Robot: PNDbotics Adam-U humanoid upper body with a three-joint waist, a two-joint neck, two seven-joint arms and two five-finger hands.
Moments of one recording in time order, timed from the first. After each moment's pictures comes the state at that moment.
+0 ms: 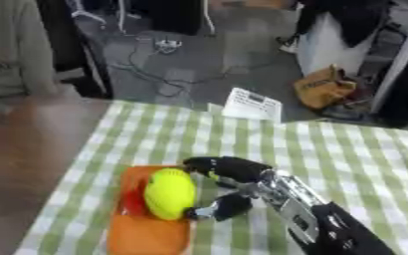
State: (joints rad) left arm -0.46 0.15 -0.02 -1.98 -0.06 -0.23 0.03; right arm -0.87 -0.41 0.30 -1.21 0.82 -0.33 0.38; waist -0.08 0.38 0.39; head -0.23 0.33
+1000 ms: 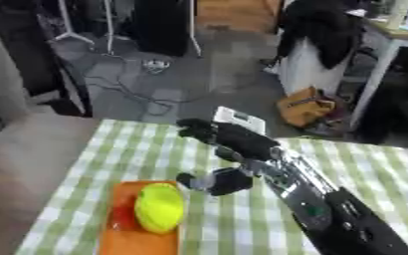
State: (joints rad) left arm -0.44 0.15 -0.02 -1.98 -0.06 -0.24 0.03; right arm -0.88 -0.46 0.26 -1.47 0.76 -0.24 0.25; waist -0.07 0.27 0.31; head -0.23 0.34
